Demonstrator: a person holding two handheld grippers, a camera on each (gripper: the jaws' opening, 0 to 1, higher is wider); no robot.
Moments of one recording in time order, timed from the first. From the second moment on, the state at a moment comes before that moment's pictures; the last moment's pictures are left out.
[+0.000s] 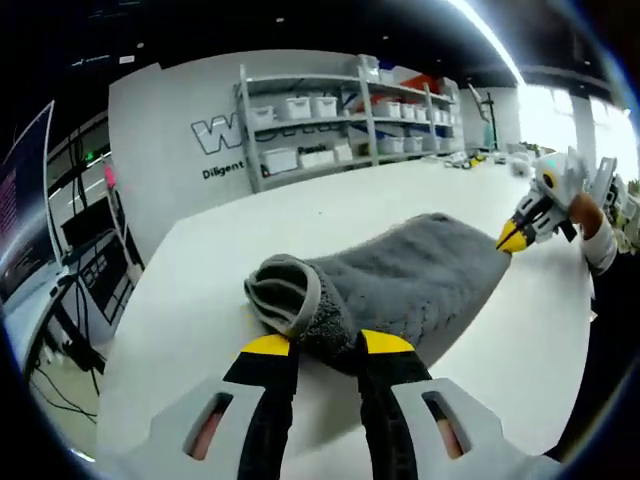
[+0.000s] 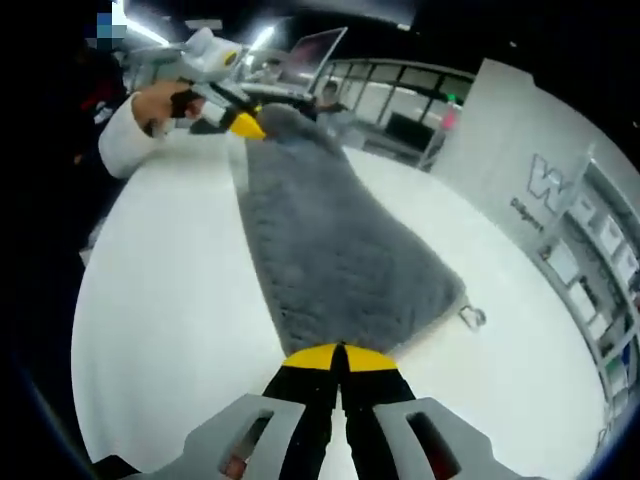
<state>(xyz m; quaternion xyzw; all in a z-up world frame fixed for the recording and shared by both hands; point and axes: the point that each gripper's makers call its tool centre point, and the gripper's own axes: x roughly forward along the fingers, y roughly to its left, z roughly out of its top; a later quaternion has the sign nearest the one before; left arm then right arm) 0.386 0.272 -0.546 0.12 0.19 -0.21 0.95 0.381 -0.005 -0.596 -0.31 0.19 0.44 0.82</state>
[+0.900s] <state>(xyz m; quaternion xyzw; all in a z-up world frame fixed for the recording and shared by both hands) 0.381 0.285 -0.554 0.16 0.21 -0.20 0.94 0.406 -0.007 -0.553 -0.24 0.13 0.46 0.85</state>
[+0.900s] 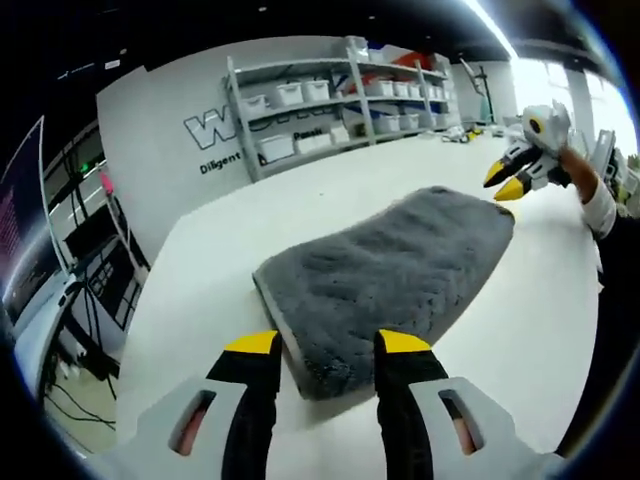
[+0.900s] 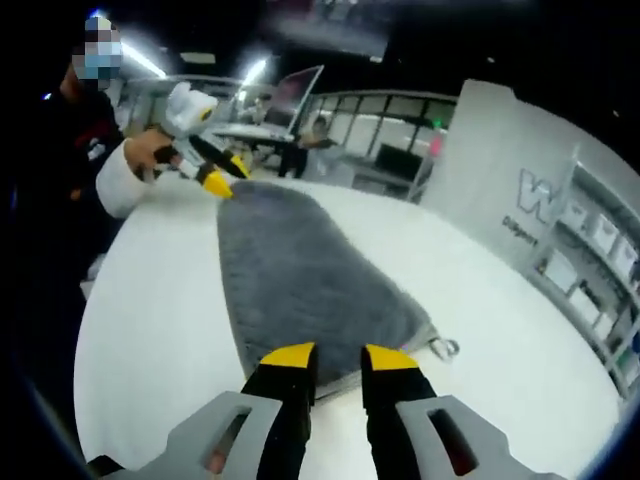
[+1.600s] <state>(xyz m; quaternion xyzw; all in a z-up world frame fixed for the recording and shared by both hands) 0.376 0.285 -0.546 0.17 0.20 -0.20 0.94 0.469 0.006 -0.547 -0.21 0.14 0.45 0.86</state>
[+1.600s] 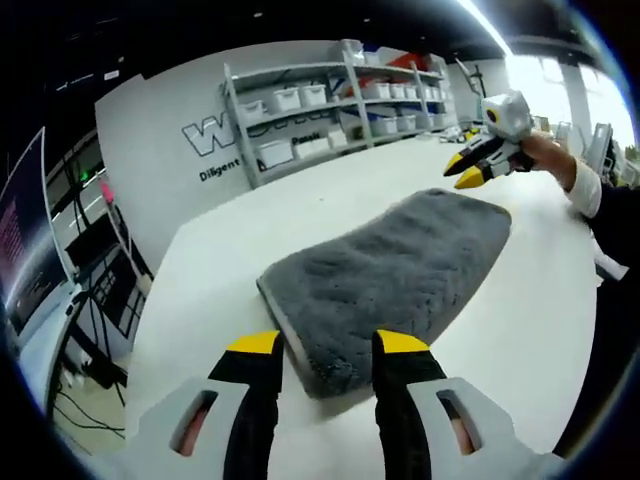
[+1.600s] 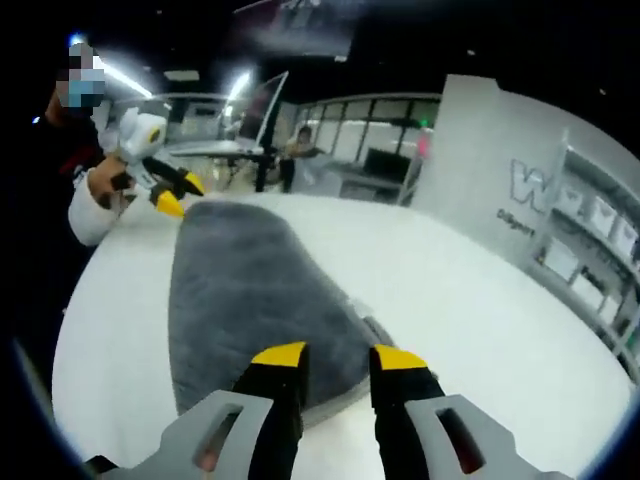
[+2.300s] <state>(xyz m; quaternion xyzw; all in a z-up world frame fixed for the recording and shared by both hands) 0.358 0.256 -0.564 0.18 0.24 -0.29 0.91 0.511 0.002 -0.575 -0.10 0.20 0.42 0.88</state>
